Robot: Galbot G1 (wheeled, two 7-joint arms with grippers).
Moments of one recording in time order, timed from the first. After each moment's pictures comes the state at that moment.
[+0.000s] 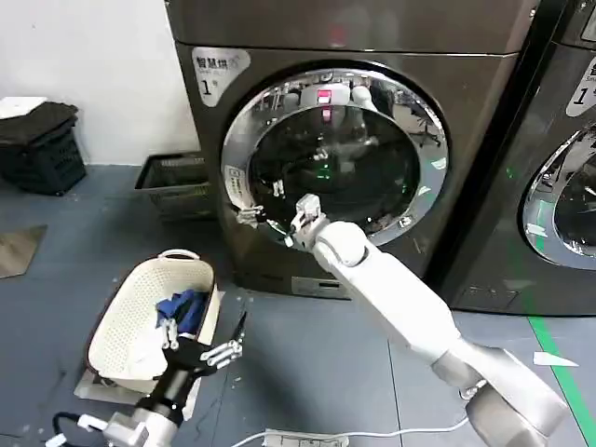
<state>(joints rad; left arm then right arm) 1.78 -1.44 -0.61 -2.39 -0.03 0.04 0.21 -0.17 1.40 -0.38 1.17 0.59 -0.08 -0.25</state>
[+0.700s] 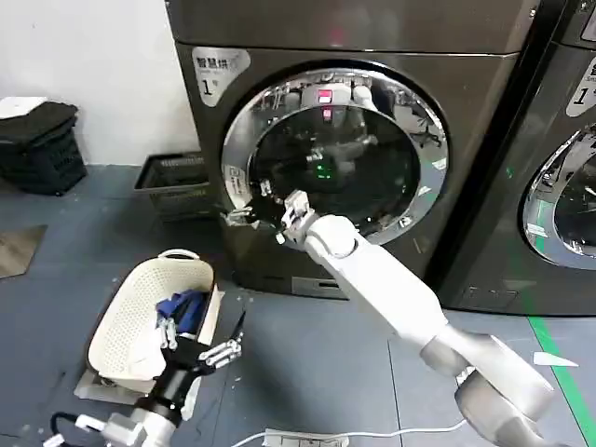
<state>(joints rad) 1.77 -1.43 -0.63 -2.38 -0.05 0.04 0.20 -0.17 1.36 -0.43 1.24 0.68 -0.07 -0.35</state>
